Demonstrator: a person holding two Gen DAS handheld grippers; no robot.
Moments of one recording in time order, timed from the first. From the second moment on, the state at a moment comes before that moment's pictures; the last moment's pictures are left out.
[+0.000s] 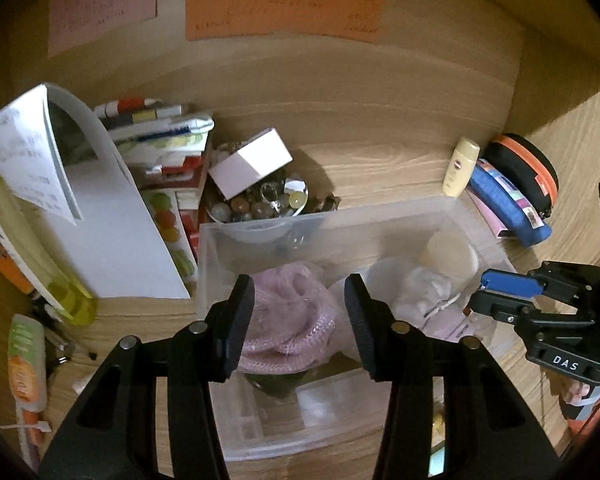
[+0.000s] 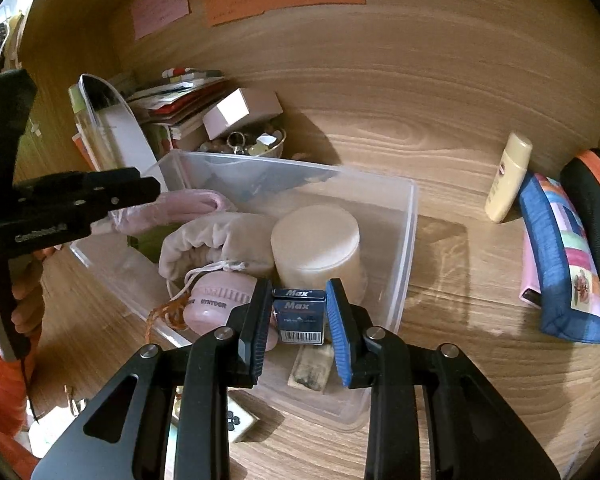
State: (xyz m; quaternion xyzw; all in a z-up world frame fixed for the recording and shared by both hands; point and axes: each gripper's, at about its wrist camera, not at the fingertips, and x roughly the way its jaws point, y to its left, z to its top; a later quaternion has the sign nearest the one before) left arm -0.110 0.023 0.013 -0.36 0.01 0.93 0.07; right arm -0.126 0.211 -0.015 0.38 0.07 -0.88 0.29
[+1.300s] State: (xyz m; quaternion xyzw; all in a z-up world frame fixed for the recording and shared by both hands) left arm 0.024 0.022 -0.038 -0.40 0.02 0.91 0.12; right arm -0.010 0.193 -0.037 0.39 0.13 -0.88 0.24
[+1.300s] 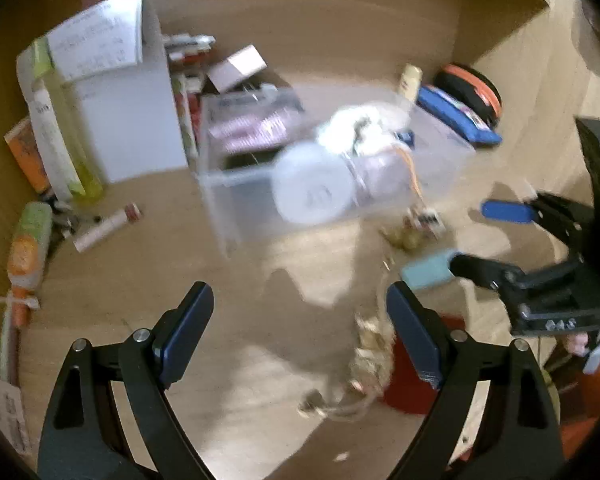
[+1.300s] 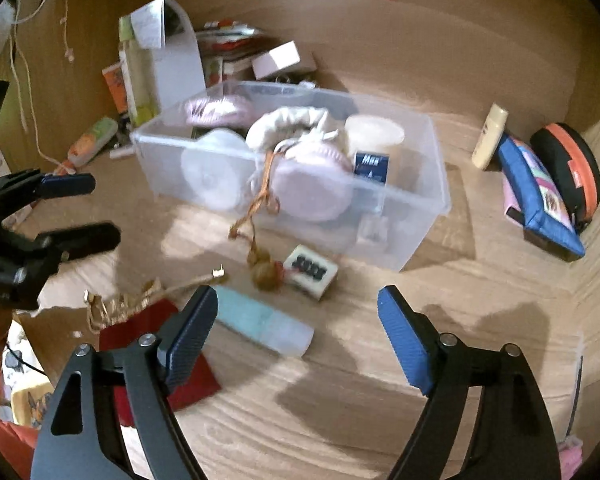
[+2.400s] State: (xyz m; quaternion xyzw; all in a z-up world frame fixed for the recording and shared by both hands) left arm 0.047 0.056 -0.069 -0.43 0.03 0.89 0.14; right arm -0.018 0.167 -0.065 0.42 0.18 -0.82 0.35
